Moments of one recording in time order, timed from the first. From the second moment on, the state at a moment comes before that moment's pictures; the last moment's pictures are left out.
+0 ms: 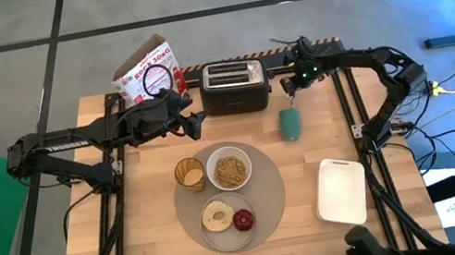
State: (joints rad) left arm 0.11 1.19 1.10 -0.36 -0.46 -0.51; right arm -1.01 1.64 0.91 -0.46 -0.23 0.27
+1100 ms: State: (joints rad) left arm 0.15 1.18 1.10 -0.22 -0.24 -0.32; right arm -0.58 0.84 0.91 -0.27 -0.19 0.50
